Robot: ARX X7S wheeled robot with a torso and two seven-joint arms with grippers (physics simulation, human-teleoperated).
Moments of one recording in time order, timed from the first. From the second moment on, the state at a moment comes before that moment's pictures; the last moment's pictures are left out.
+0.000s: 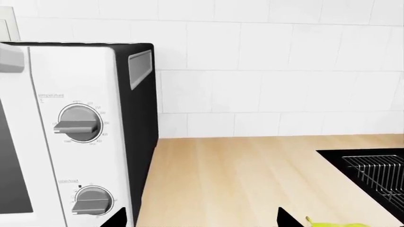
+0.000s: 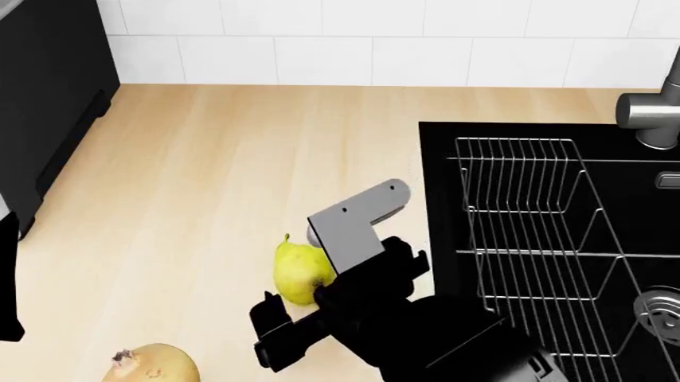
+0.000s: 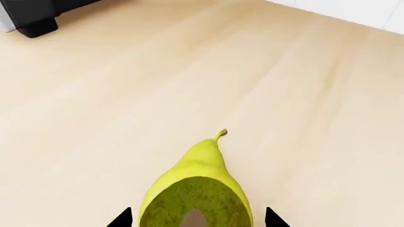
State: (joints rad) left arm -0.34 -0.77 -0.16 0.75 -1.24 -0.86 -0.59; right arm 0.92 0.32 -0.74 0.23 0.76 0.77 -0.01
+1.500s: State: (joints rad) left arm -0.08 -0.69 0.03 0.94 -1.23 -0.85 -0.45; right arm 0.84 0.48 -0.61 -0.21 0.92 0.86 0.25
